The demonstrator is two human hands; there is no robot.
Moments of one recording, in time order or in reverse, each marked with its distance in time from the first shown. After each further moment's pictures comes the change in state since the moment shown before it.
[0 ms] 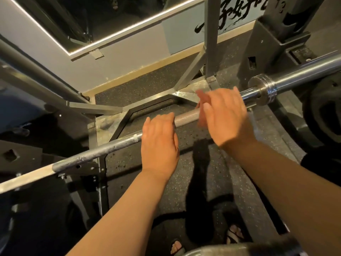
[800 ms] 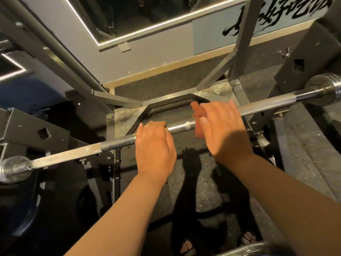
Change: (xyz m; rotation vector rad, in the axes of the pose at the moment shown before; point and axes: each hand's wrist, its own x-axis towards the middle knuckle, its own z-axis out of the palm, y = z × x) left_hand -0.047 -0.110 -0.058 0.020 0.069 -0.230; right_hand -0.030 -0.114 0.057 0.061 -0.022 -0.191
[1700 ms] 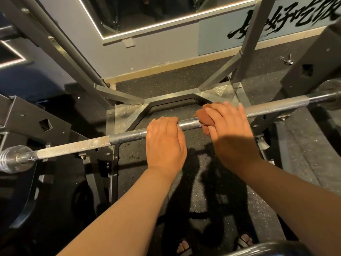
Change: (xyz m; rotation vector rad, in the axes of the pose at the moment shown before) left_hand -0.002 -0.014 0.011 -0.040 0.111 0.080; right_hand -0.008 -0.008 0.010 -0.275 -0.009 -0.125
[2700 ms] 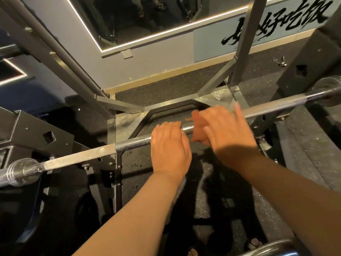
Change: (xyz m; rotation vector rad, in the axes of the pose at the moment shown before) left_hand 0.001 -0.004 0.000 -0.005 -0.051 0.009; right_hand 0.007 -0.013 0.000 -0.091 -0.108 -0.015
